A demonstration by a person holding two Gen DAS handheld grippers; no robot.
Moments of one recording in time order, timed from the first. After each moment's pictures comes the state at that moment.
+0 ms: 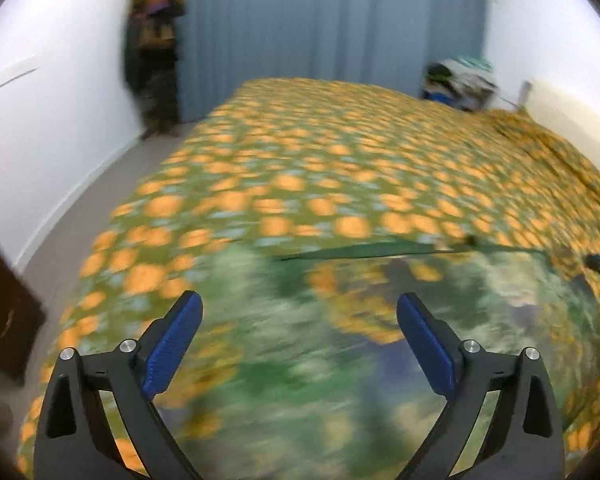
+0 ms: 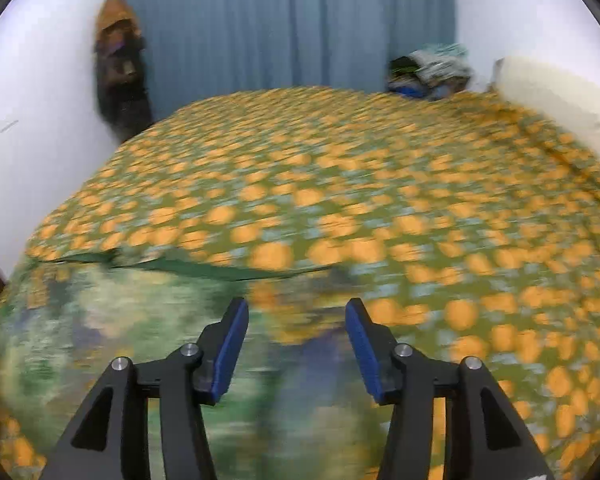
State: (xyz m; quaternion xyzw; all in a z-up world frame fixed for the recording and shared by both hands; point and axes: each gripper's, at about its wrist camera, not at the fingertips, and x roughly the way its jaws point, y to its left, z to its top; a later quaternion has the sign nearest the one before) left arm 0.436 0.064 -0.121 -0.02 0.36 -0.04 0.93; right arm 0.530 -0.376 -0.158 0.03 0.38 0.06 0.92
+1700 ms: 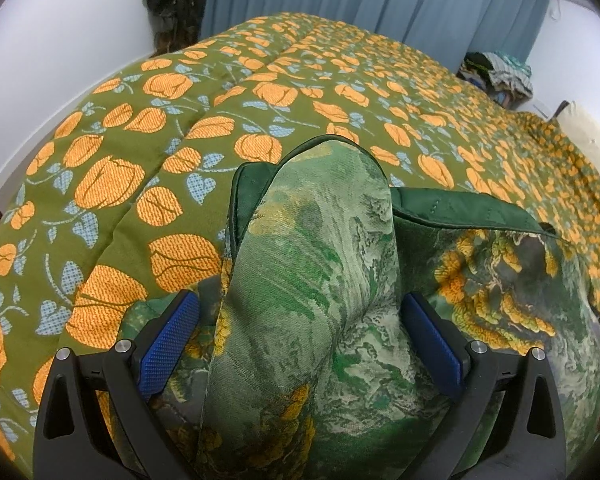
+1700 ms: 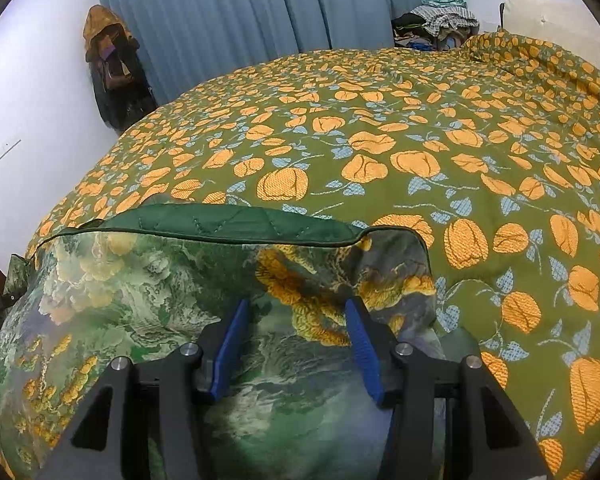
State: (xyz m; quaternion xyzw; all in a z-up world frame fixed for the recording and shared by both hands) left arm 0.497 0.145 -0.242 -0.12 0.44 -0.01 0.89; right arm 0.553 -0.398 -0.267 0.08 0.39 0.05 0.91
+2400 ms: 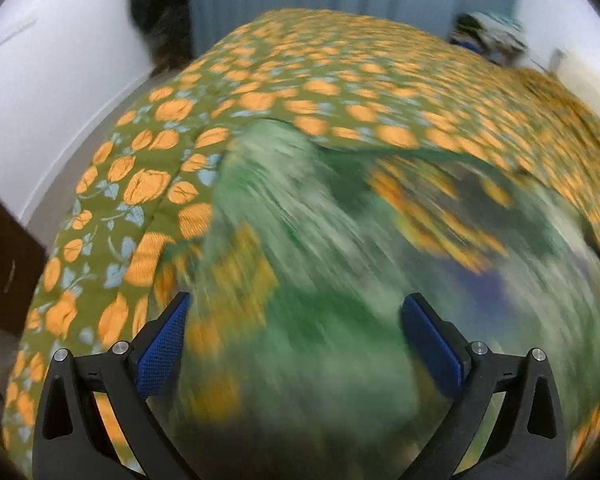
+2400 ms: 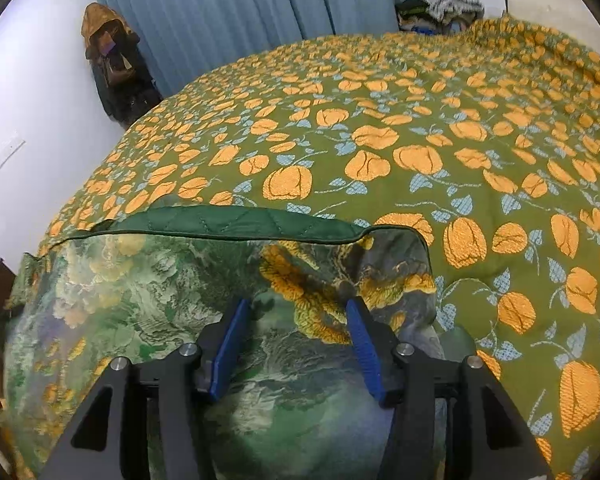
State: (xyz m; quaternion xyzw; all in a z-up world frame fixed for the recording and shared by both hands) left arm 0.420 0.099 -0.188 -0.02 0.46 0.00 0.89; right arm 0.558 -0.413 -0.249 0.12 0.44 0.08 0.89
